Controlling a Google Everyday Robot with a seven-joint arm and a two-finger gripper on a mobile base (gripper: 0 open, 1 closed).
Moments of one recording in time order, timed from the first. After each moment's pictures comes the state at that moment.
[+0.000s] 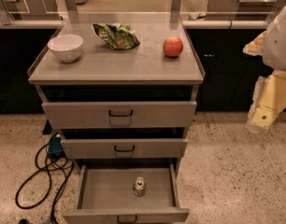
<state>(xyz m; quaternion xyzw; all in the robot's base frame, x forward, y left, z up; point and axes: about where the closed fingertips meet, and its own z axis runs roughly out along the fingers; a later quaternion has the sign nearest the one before) 0.438 -0.217 0.976 -0.60 0.78 -0.03 0.16</state>
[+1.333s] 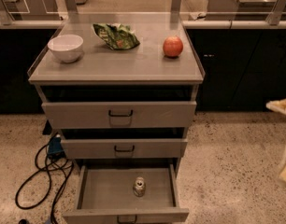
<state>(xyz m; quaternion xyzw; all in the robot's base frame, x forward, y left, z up) 0.401 -0.298 0.857 -0.58 0.79 0.04 0.19</state>
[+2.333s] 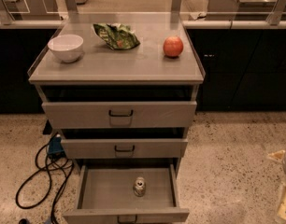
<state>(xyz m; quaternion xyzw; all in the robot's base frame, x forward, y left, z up) 0.364 -0.357 0.696 -0.53 0.83 0.12 0.07</state>
